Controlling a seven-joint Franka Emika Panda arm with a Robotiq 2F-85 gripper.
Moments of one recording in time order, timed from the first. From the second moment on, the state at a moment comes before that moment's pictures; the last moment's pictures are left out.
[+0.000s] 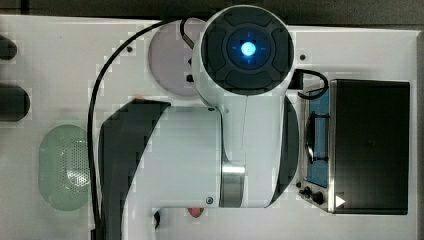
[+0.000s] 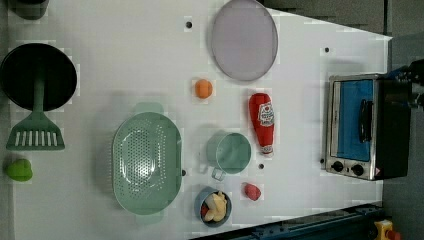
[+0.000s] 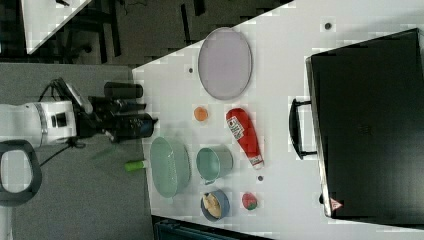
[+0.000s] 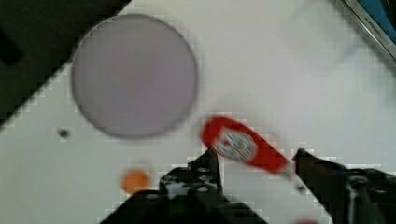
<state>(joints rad) -0.03 -0.02 0.02 -1.78 0.01 0.20 -0.01</state>
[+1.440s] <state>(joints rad) -0.14 0.02 0.15 -2.27 0.03 0.54 -0.75</state>
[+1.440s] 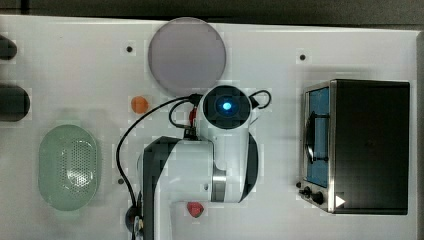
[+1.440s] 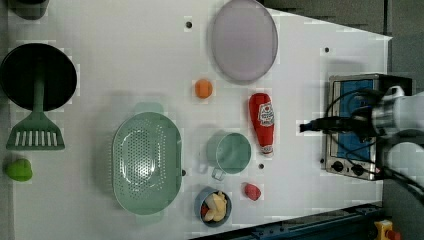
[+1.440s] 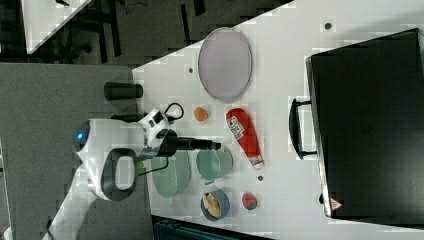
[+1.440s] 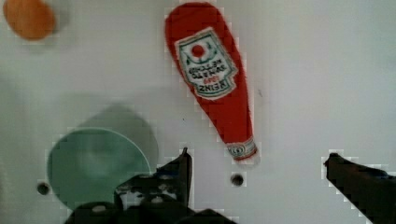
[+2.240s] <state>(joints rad) -0.12 0.21 0.16 -2.38 0.02 0.99 -0.96</state>
